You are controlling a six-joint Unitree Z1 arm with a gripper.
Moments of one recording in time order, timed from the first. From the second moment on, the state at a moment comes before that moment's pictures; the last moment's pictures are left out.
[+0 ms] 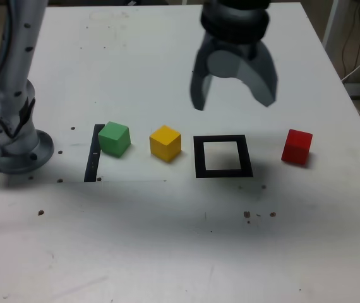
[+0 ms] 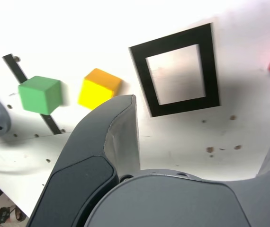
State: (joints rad) arm -0.08 2.07 -1.90 1.57 0.07 0.17
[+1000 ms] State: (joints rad) arm -0.09 2.40 -2.37 1.62 0.04 0.25
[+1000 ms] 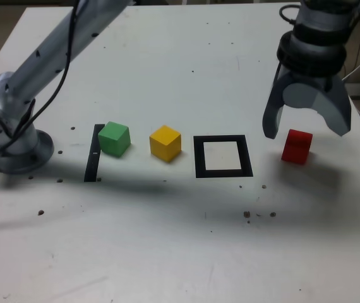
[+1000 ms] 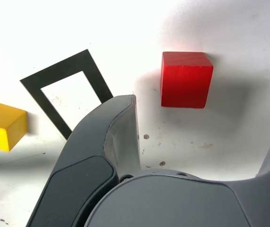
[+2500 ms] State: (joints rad) arm -0.06 2.52 -2.42 1.62 0.04 0.40
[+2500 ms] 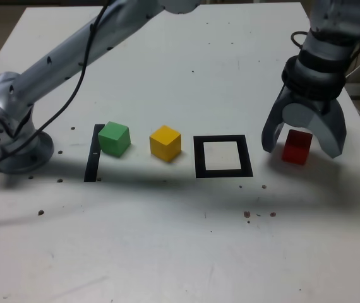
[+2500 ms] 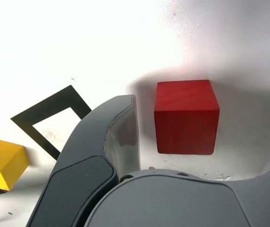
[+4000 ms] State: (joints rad) arm -0.04 2.54 -2.41 1.61 0.07 0.40
